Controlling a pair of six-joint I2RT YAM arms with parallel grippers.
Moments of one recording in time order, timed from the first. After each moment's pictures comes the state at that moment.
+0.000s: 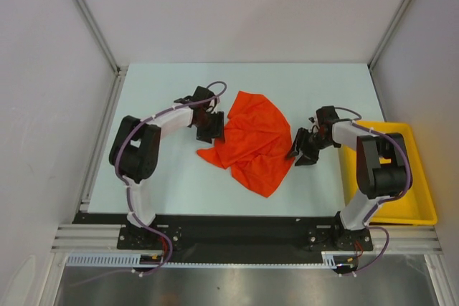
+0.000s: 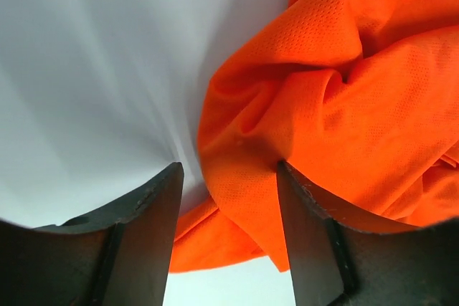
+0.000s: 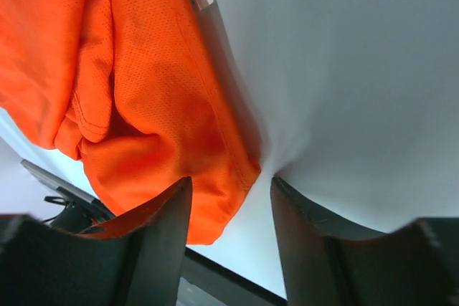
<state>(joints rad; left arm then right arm) -0.42 1.94 1.34 -0.56 0.21 -0.36 0.10 1.70 0.93 -0.53 -0.51 0.46</state>
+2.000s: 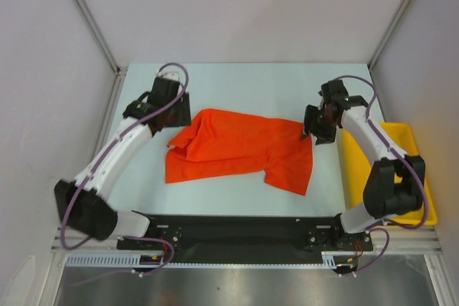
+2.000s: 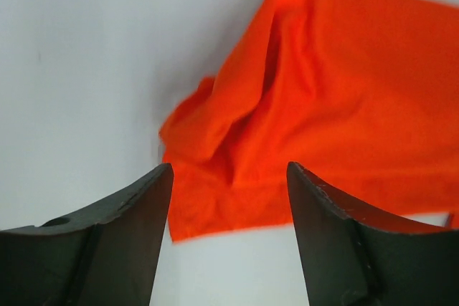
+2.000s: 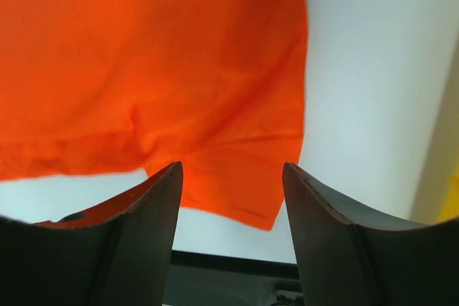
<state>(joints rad) -0.37 1.48 1.40 -0.79 -0.26 -0.30 0.12 1.60 1.31 -0.90 -0.12 0.36</state>
